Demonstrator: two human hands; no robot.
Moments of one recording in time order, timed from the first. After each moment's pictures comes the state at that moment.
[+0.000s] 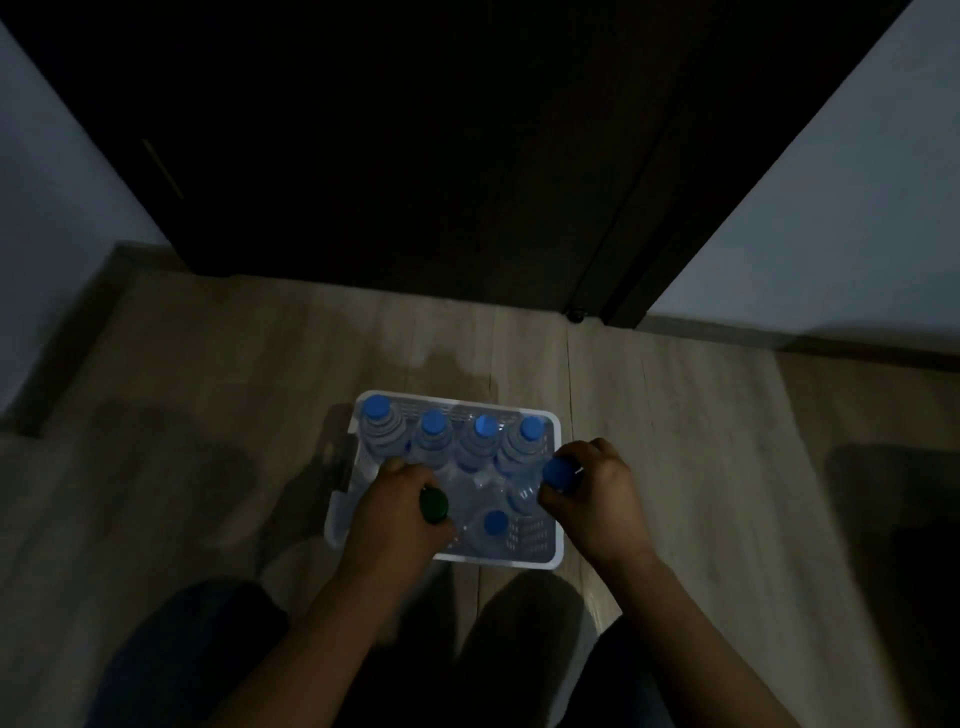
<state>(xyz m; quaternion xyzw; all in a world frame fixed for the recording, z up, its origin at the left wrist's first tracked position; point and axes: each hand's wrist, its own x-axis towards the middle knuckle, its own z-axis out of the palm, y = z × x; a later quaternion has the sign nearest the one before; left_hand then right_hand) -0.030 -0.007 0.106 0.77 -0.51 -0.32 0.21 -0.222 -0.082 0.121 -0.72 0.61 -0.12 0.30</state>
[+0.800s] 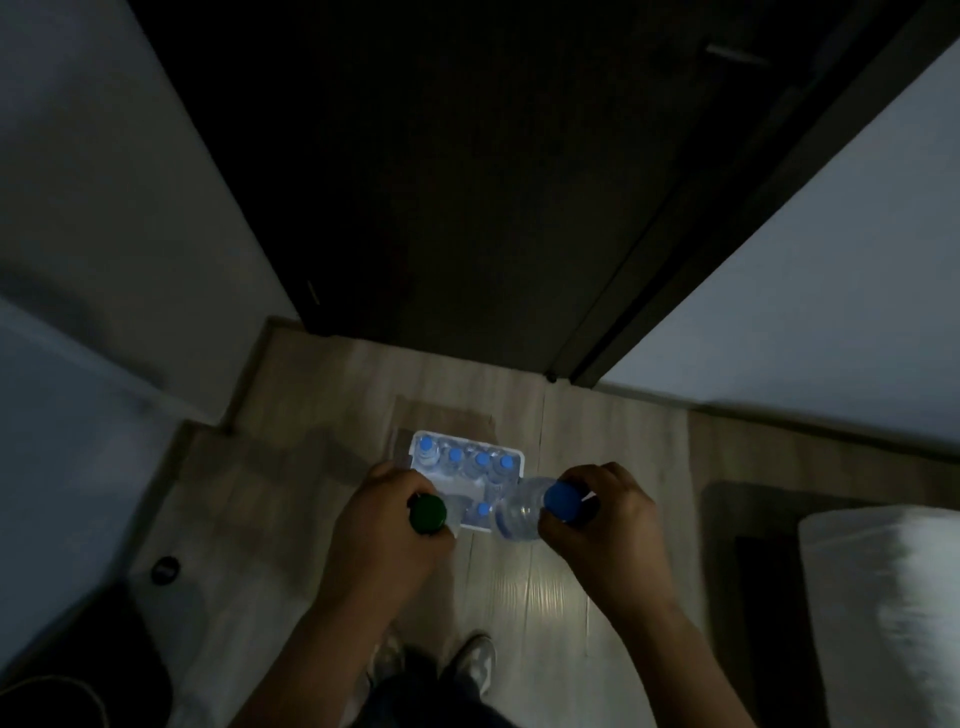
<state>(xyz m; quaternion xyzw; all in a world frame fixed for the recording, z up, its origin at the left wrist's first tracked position) -0.011 0.082 0.625 0.80 -0.46 -0.31 0.23 -0.207 0.007 0.638 -0.74 0.58 -0.12 0.32</state>
